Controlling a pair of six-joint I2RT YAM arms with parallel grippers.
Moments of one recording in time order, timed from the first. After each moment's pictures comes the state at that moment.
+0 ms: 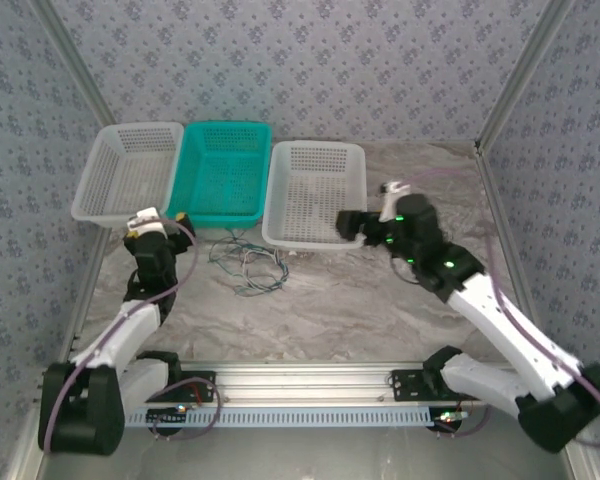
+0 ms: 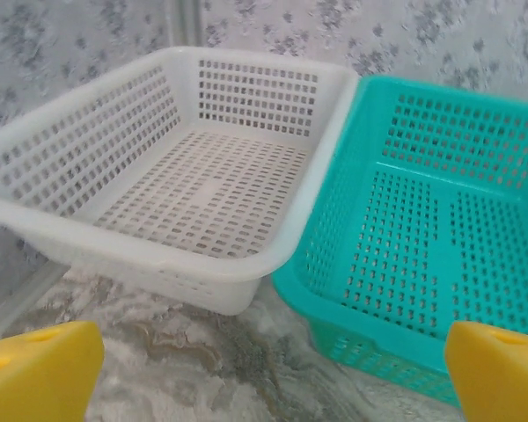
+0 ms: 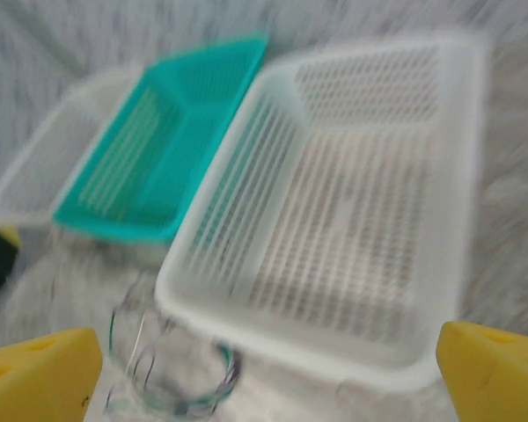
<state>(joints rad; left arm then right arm) -0.11 0.96 0.39 0.30 -0.38 -0.27 0.62 1.05 0.97 -0.41 0.02 0.49</state>
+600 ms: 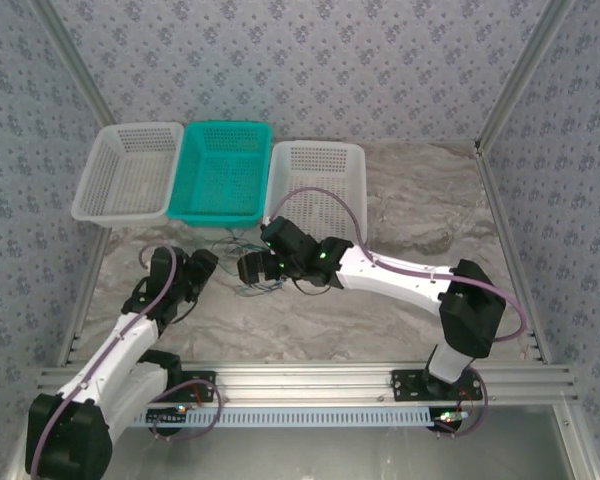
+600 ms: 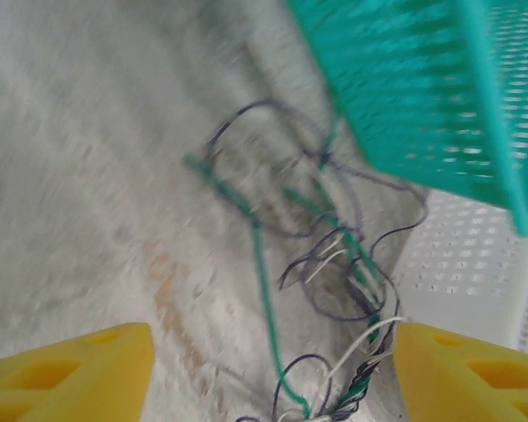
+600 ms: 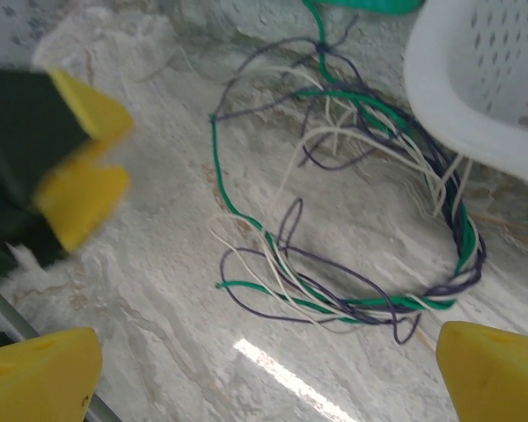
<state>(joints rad) -0.23 0.84 0.37 -0.27 0.07 -1.18 1.03 1.66 1.29 -0.41 0.03 0.66</state>
